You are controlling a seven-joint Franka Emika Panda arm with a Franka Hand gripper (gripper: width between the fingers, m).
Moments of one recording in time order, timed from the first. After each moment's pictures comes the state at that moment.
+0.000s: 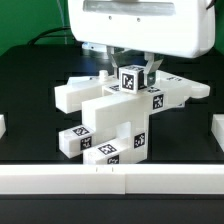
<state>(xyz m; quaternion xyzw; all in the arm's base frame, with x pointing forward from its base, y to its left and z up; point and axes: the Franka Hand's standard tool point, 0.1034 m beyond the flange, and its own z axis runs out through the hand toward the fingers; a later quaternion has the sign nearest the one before) 0.627 -0.004 0.116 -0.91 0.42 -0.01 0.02</state>
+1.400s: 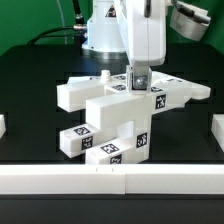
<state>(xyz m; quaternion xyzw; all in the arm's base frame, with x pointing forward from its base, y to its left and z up) 0.627 0.001 0.115 -0.69 0.72 0.00 0.03</state>
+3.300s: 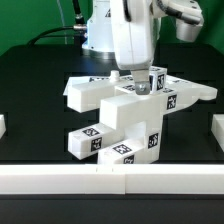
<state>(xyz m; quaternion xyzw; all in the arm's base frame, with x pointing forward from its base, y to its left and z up) 0.628 0.010 0.115 -0.65 0.75 0.03 0.06</state>
